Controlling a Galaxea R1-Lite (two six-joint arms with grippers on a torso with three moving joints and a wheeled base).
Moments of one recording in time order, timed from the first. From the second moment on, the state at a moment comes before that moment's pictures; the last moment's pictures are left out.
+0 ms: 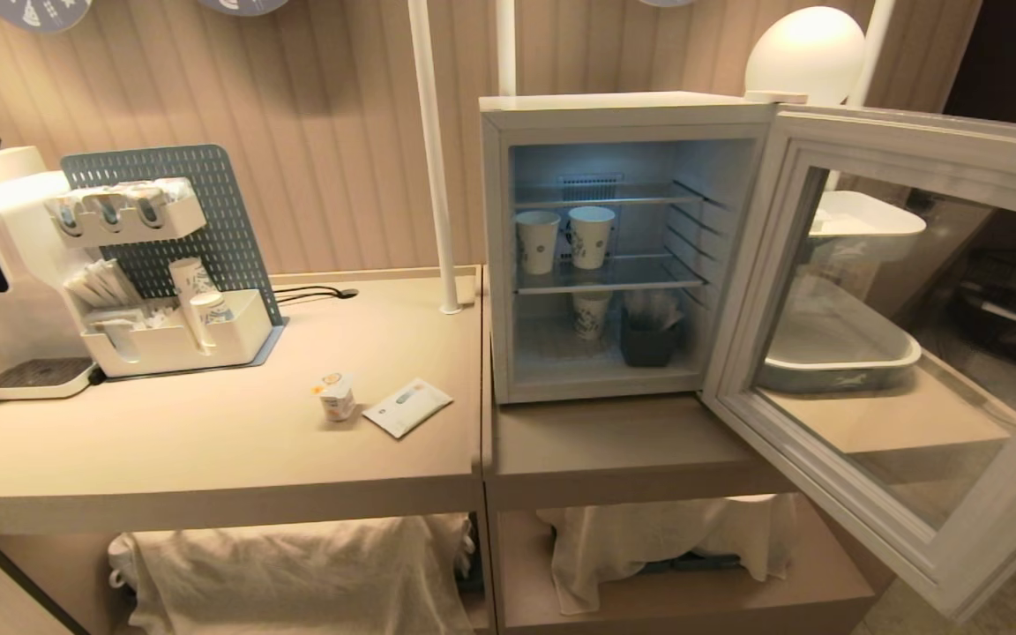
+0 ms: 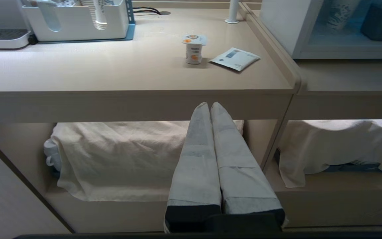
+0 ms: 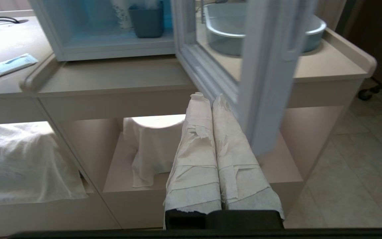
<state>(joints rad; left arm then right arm) 0.00 0.00 -0.01 0.01 0.00 -0.03 0.00 0.00 0.00 0.02 0.00 -0.01</state>
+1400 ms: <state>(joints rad) 0.00 0.00 -0.01 0.01 0.01 -0.03 0.00 0.00 0.00 0.02 0.00 -0.01</state>
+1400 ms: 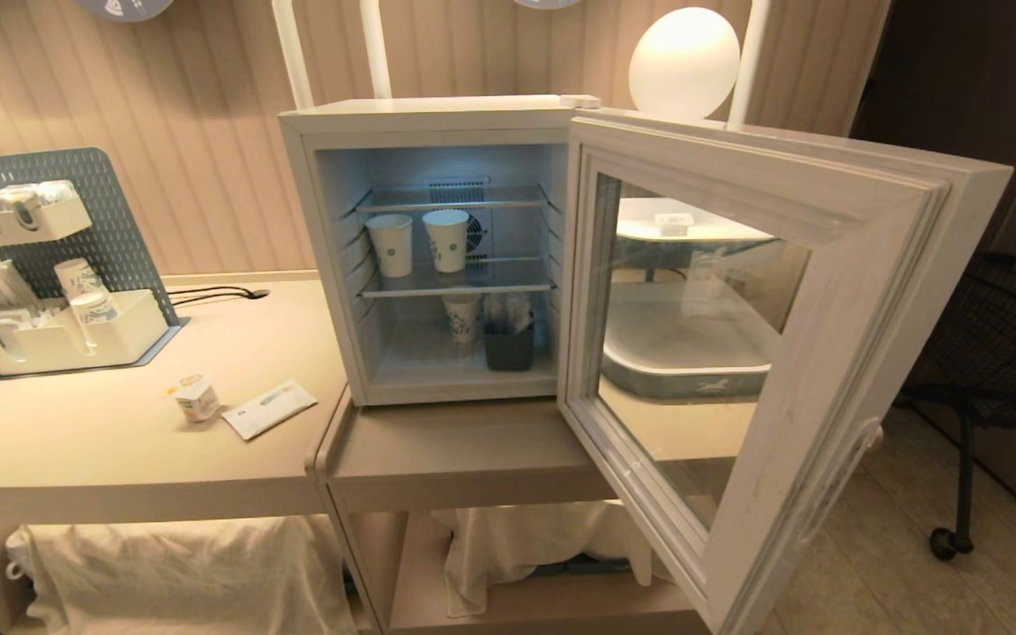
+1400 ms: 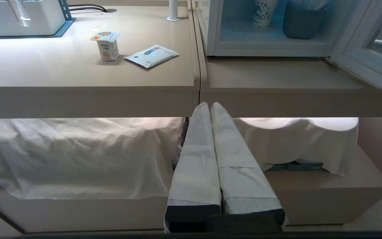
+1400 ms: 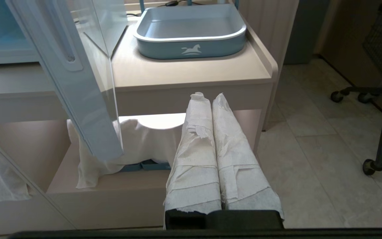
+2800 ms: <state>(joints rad) 0.00 0.00 -0.01 0.01 0.01 -0.03 -0.29 1.45 -0.62 -0.35 0.70 0.40</state>
